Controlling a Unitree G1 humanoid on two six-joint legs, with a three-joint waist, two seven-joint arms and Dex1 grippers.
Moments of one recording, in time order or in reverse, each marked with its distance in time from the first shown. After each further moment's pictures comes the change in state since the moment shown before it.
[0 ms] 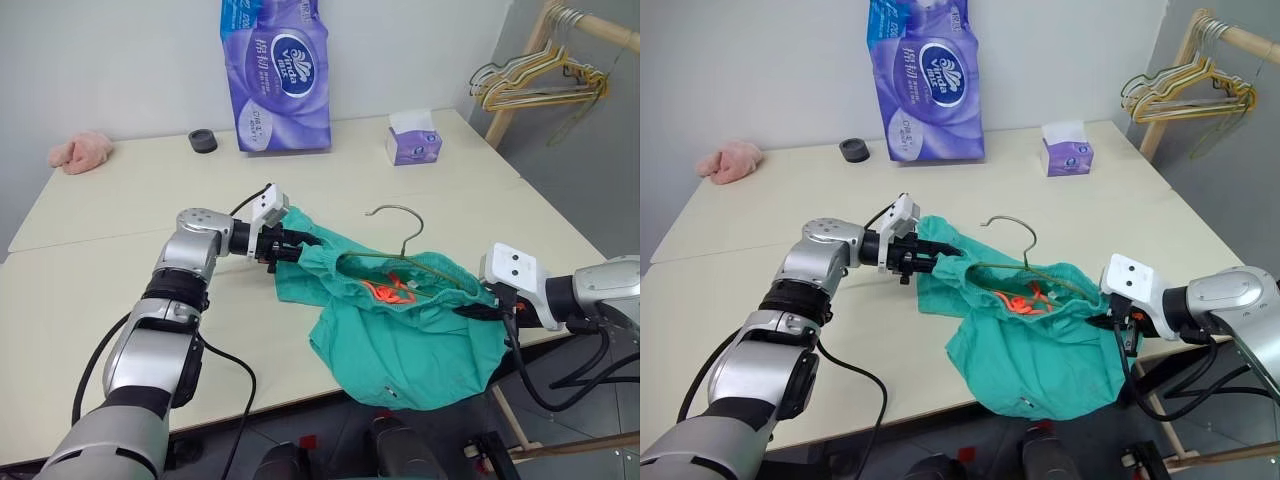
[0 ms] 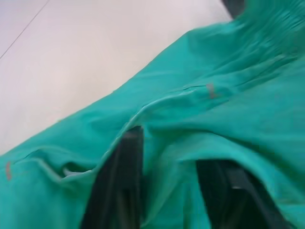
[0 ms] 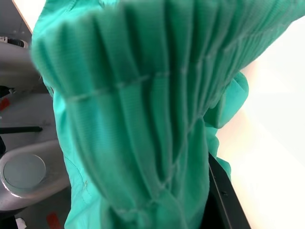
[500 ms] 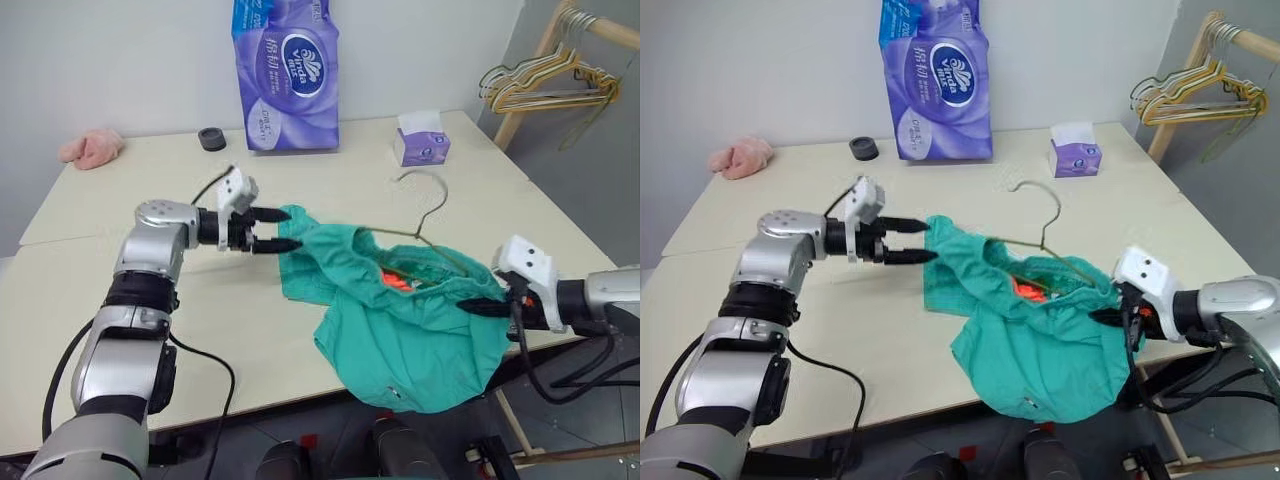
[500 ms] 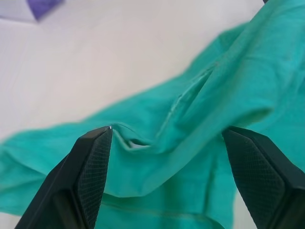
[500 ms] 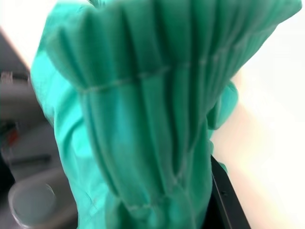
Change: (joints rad) left arm 0.012 0.104 0.084 -0.109 -0.048 0.062 0.099; right arm 0.107 0.098 -0.235 -0.013 0.149 0.181 -0.098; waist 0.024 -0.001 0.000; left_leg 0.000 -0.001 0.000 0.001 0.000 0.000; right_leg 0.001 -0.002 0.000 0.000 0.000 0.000
